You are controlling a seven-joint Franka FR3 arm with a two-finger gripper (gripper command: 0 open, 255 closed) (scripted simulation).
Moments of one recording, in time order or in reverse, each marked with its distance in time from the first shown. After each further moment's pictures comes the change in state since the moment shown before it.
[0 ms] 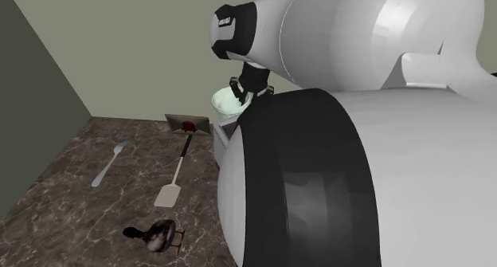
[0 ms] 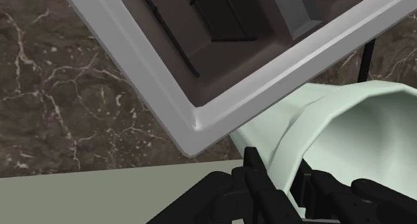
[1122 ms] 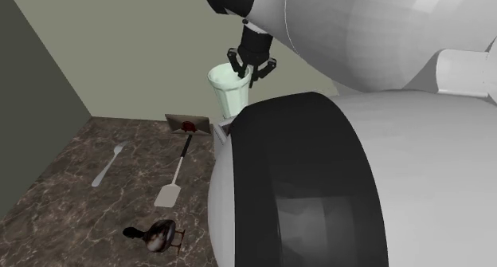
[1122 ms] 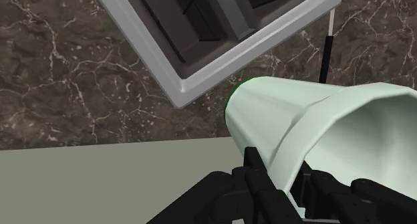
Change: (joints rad) arm 0.001 -0.031 0.005 0.186 0.002 -0.213 0.027
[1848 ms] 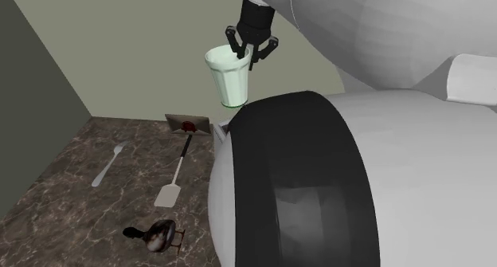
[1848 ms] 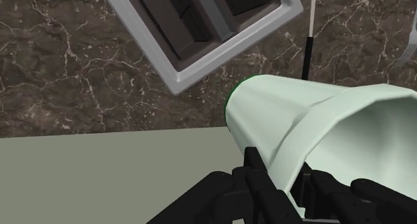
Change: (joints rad) arm 0.010 0.015 0.003 0.168 -0.011 -0.151 0.026
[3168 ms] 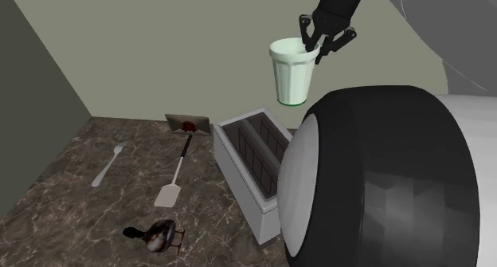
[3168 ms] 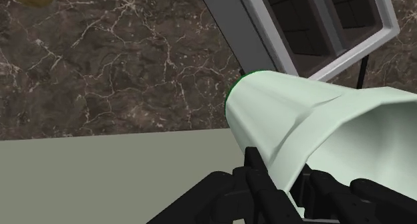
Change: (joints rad) arm -0.201 -0.049 -0.097 0.054 0.055 -0.148 -0.276
